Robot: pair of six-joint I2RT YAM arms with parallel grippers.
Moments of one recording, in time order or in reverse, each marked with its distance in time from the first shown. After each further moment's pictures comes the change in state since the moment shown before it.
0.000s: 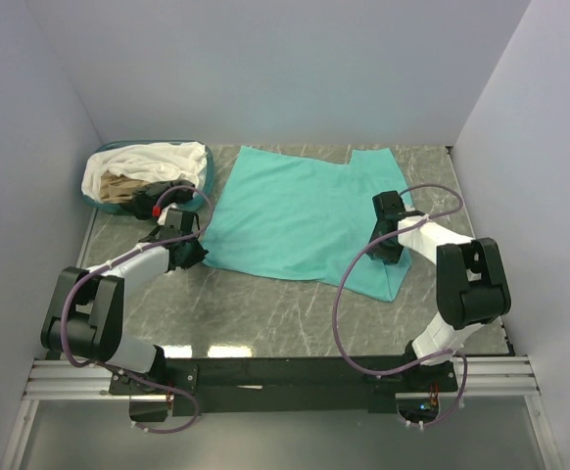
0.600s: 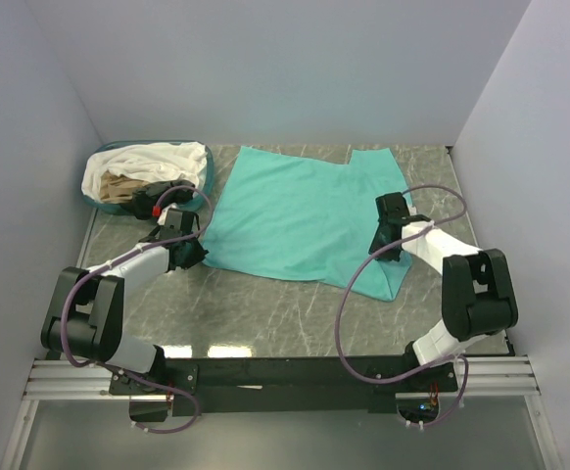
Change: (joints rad) left arm 0.000 0.000 0.000 0.000 0.000 0.000; right arm 0.000 -0.063 -0.037 0.030 -0.041 -0.008
